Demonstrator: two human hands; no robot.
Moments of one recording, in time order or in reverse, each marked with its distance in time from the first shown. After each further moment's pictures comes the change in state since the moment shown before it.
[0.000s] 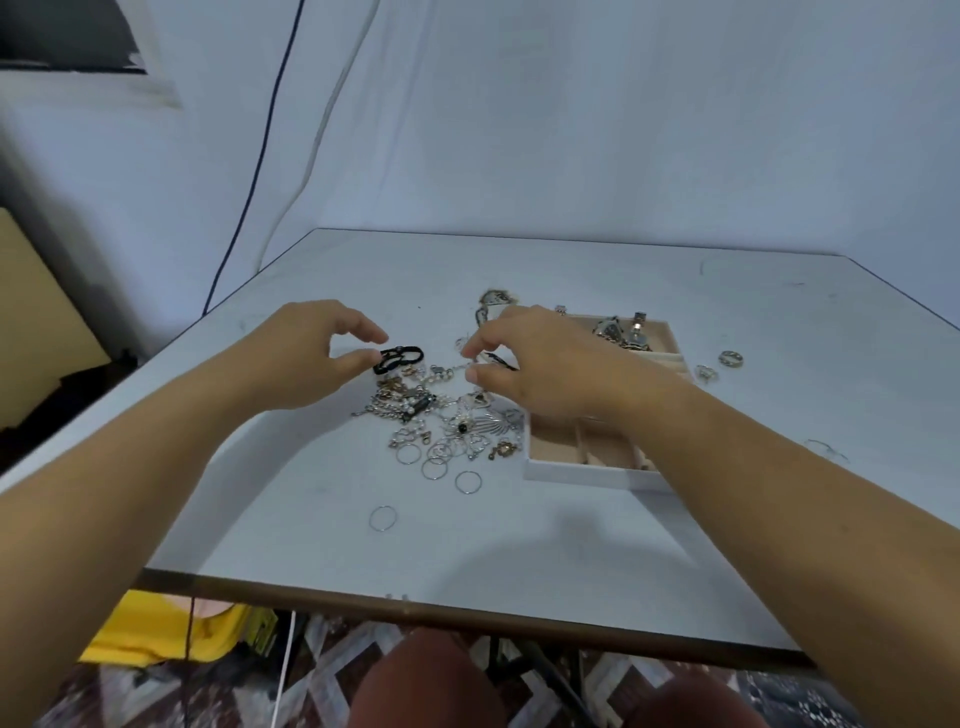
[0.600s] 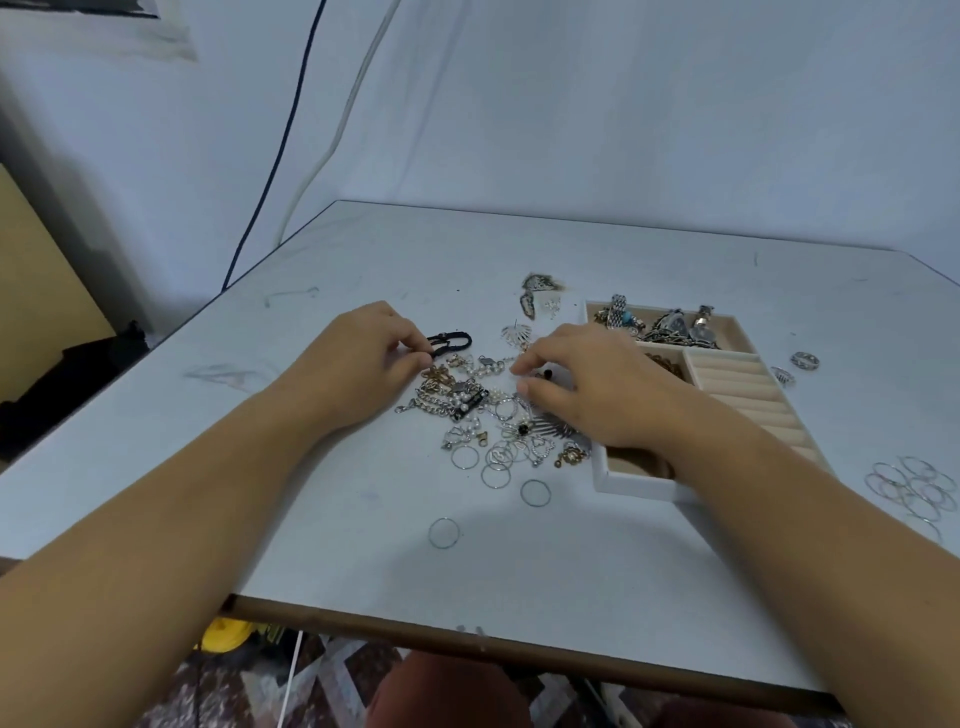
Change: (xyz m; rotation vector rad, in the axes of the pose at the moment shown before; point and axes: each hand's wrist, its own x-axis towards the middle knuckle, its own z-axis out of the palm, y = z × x) left_hand 0.006 -0.021 0.041 -0.100 0.127 0.073; right_hand 0.009 -0.005 0.029 -0.034 0.018 0.088
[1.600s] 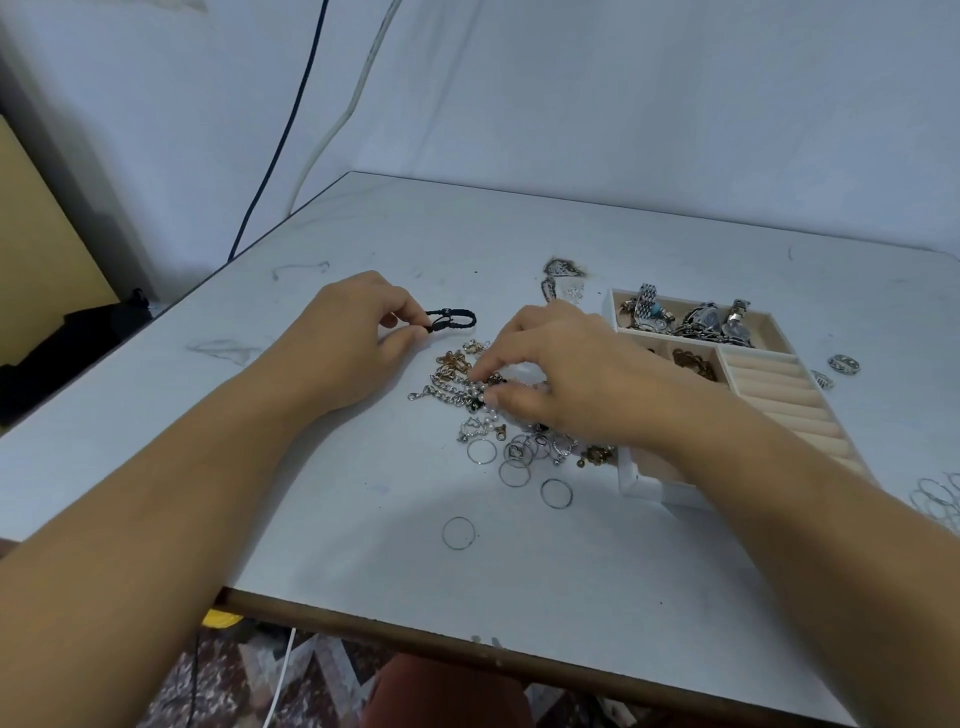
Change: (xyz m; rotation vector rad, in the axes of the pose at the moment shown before) left_hand -0.006 -0.005 -0.011 -0.084 0.044 -0.094; right_hand 0.015 -0.033 0.002 -0.021 -0.138 -0.165
